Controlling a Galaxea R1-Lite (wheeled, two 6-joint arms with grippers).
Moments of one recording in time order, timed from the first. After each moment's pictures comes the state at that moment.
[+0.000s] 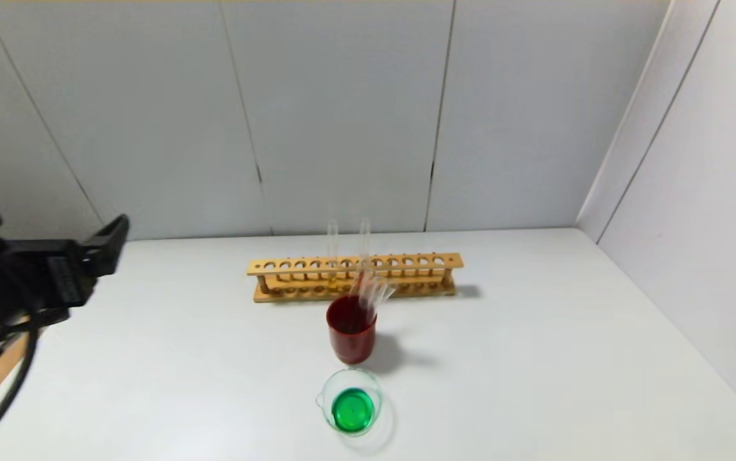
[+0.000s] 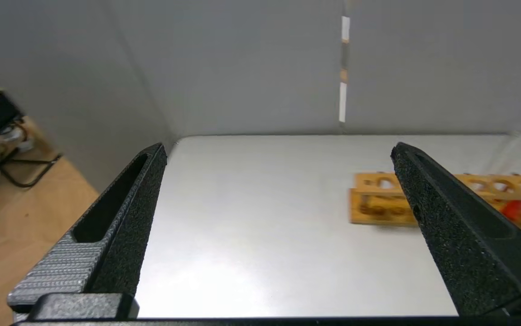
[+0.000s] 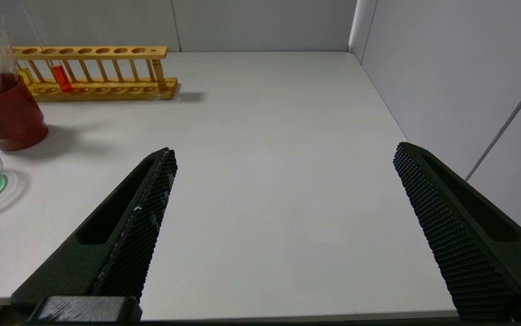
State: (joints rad) left arm -0.53 1.07 -0.50 -0.62 0.76 0.11; right arm 0.00 0.00 0.00 -0.01 0.00 0.00
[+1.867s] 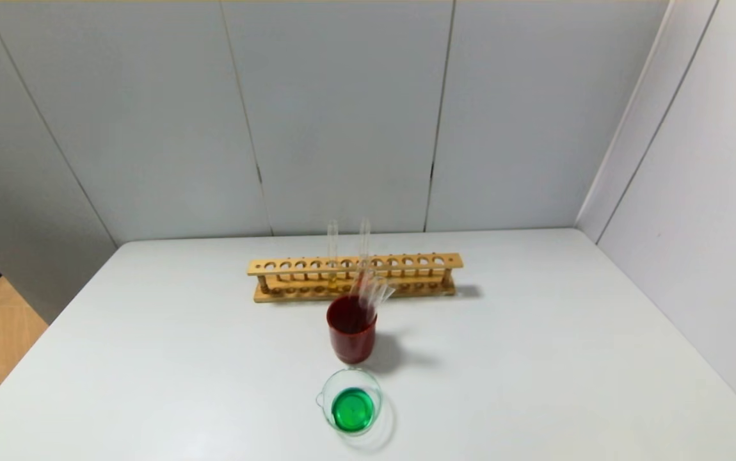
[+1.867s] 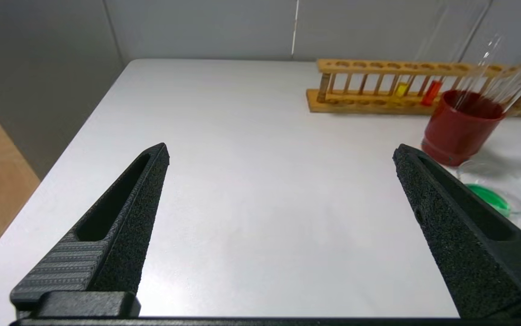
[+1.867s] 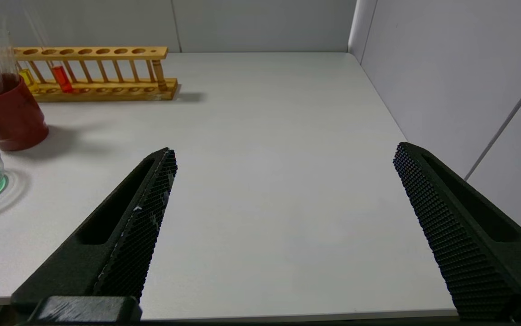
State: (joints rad) left arm 0.01 0.00 -0.01 -0.04 0.01 -0.06; right arm 0.00 0.00 0.00 -0.01 0.00 0.00
